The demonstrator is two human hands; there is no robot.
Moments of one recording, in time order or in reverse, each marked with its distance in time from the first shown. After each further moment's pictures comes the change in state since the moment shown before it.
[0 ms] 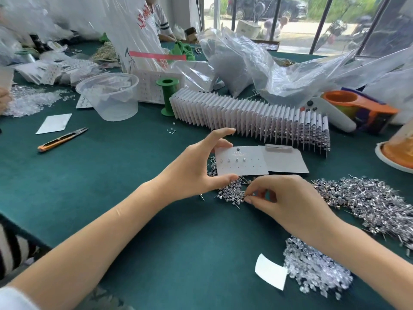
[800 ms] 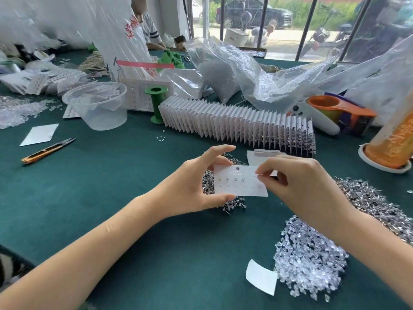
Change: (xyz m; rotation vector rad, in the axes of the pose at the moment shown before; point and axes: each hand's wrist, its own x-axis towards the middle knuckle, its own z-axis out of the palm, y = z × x) left_hand -0.006 0.014 0.006 -0.038 -0.116 0.007; right_hand 0.006 0.014 -0.028 -0.042 0.225 -0.108
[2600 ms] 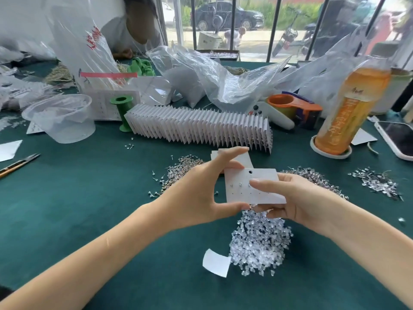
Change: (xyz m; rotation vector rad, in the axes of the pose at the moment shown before) left_hand 0.022 0.073 0.039 0.020 -0.069 0.126; right_hand -0.037 0.025 -0.043 1.120 -0.337 0.828
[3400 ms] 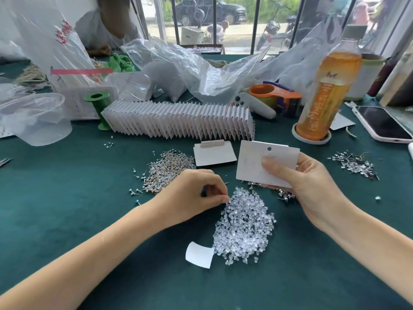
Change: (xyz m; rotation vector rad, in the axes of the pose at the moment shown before) left_hand 0.008 -0.016 0.026 -0.007 -0.117 -0.034; right_hand -0.009 0.026 -0.024 0.163 0.364 -0.447
